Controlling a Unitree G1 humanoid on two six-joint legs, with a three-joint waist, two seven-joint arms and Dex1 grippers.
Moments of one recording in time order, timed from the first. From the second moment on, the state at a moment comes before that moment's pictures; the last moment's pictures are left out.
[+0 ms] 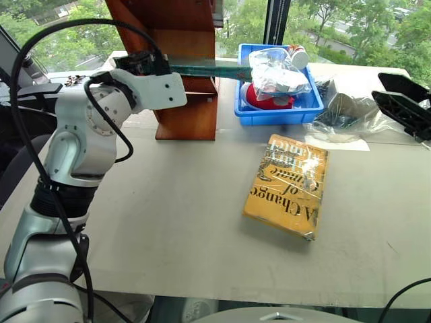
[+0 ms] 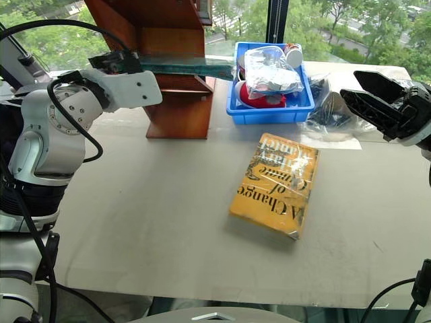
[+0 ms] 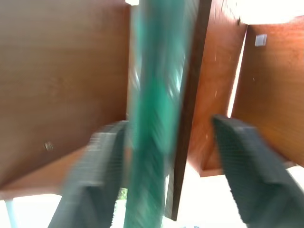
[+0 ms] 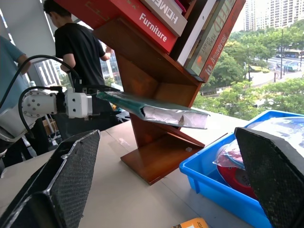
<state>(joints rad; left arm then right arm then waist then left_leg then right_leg) -0.78 0.89 -0.16 -0.11 0.60 0.26 -0.71 -0.48 -0.84 -0.48 -0.07 1.07 0.72 0.94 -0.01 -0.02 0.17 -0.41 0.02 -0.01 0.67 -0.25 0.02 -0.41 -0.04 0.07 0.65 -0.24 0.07</state>
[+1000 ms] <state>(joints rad) 0.11 0.42 0.17 -0.53 0.01 0.32 -0.55 0.32 -0.64 -0.61 -0.31 0.69 0.36 0.98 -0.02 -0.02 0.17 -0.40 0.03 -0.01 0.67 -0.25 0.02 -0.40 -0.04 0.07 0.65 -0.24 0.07</state>
